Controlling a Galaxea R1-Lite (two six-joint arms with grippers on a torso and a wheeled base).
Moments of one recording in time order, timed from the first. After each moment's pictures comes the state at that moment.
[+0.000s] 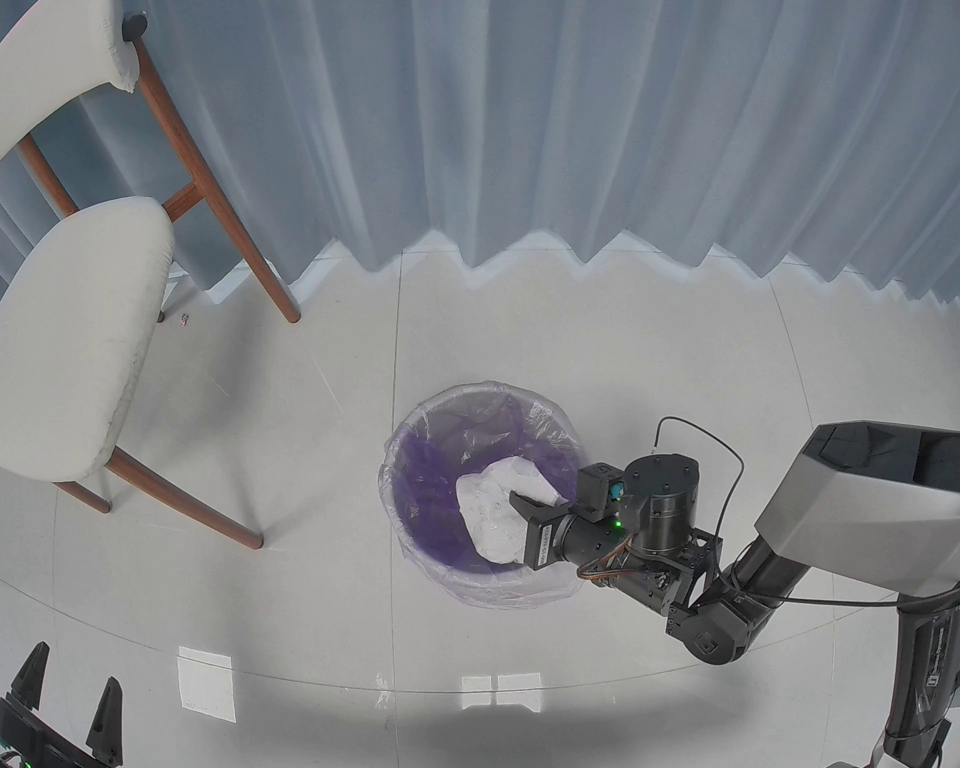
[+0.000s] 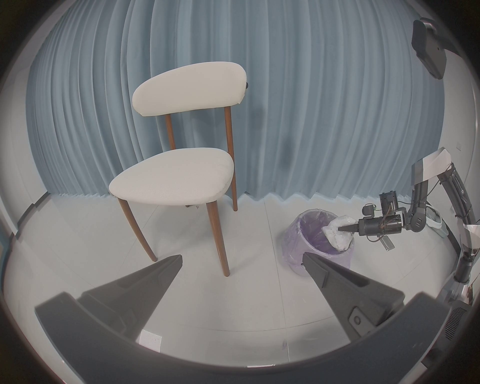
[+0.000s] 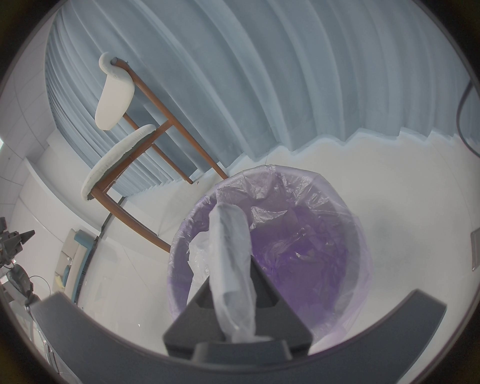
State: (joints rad) left arm 0.00 0.02 -0.02 -0.01 0.00 -0.02; right arm 0.68 2.26 -0.84 -1.20 -0.01 0.22
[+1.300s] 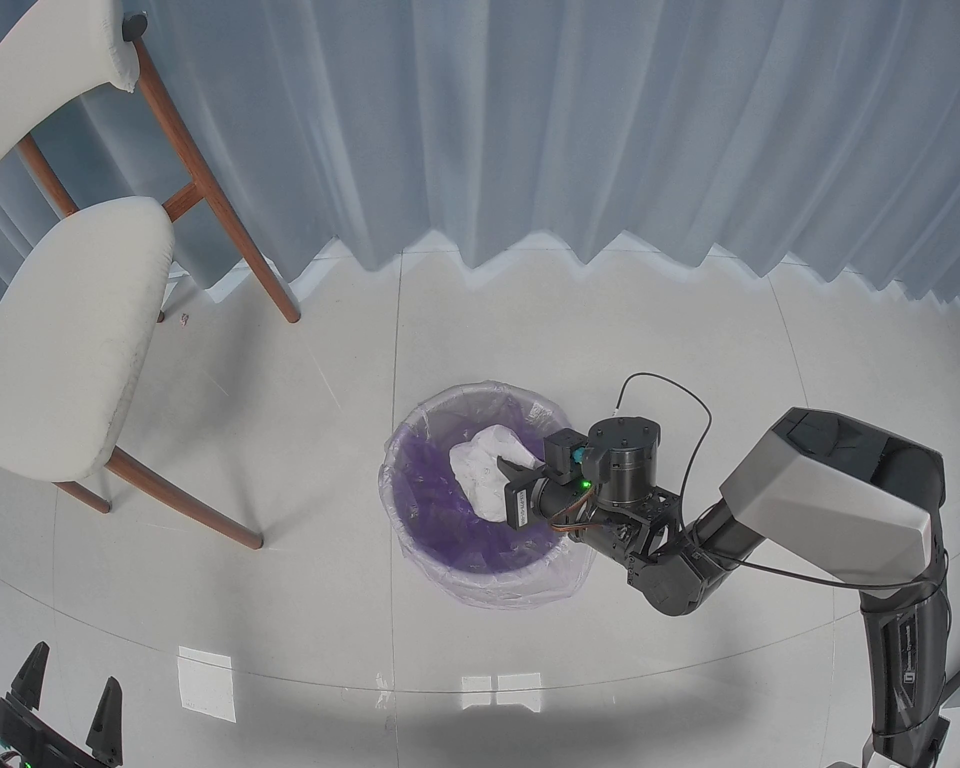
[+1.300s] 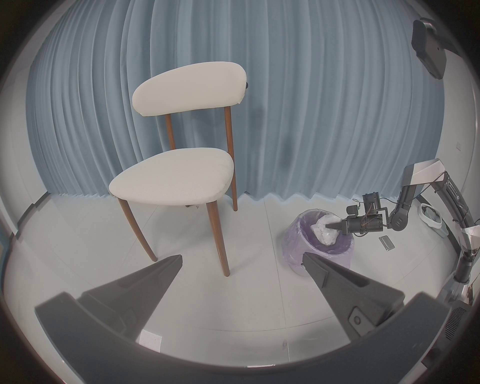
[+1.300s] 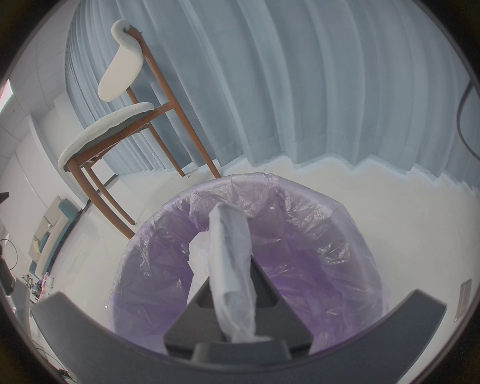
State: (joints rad) left arm 0.00 0.02 -0.02 -0.01 0.00 -0.02; right arm 0.63 2.38 -1.15 -1.02 -0.01 0.01
